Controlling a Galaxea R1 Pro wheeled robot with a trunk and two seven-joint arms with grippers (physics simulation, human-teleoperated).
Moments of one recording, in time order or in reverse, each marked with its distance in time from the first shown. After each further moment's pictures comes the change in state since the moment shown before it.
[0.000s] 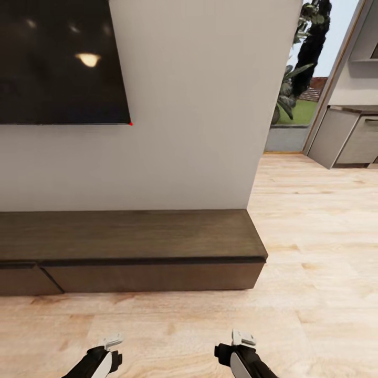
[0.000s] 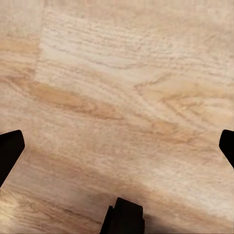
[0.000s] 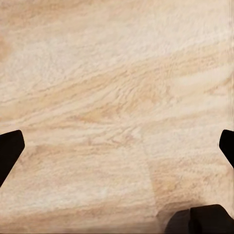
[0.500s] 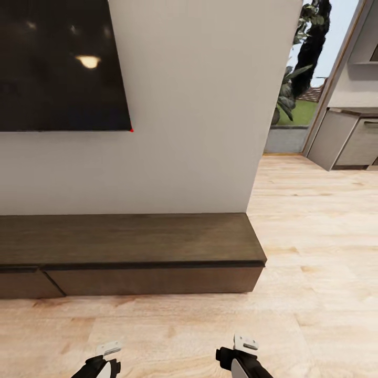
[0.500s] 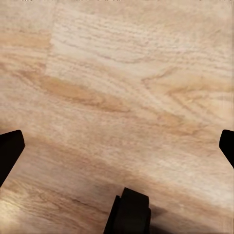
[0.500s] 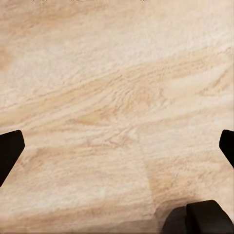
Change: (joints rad) left arm 0.000 -0.001 -0.002 0.082 -0.005 -0.080 0.001; right arm 0.001 0.001 0.003 0.055 -0.004 -0.080 0.005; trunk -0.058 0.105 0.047
